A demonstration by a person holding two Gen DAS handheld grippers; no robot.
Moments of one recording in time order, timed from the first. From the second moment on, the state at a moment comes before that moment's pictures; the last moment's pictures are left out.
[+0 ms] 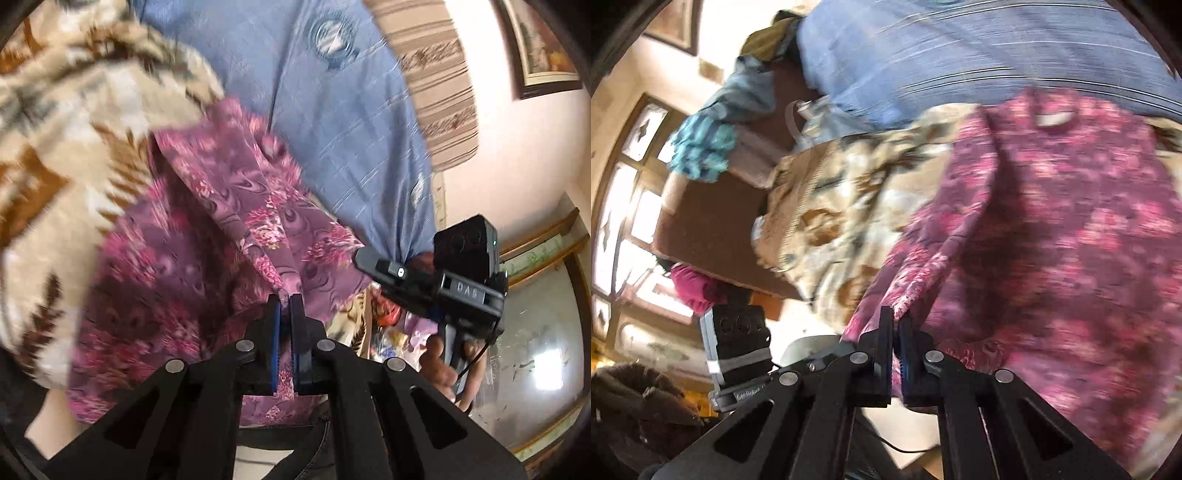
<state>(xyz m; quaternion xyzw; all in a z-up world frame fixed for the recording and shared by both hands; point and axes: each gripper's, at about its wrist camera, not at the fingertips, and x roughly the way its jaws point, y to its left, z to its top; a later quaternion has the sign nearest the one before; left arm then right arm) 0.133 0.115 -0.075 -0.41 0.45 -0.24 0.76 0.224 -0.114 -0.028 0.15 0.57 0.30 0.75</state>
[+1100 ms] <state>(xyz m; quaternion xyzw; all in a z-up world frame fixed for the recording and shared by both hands) 0.108 0.075 -0.086 -0.37 0.45 -0.26 0.77 0.127 -0.156 -0.061 0.12 0.51 0.33 0.79</state>
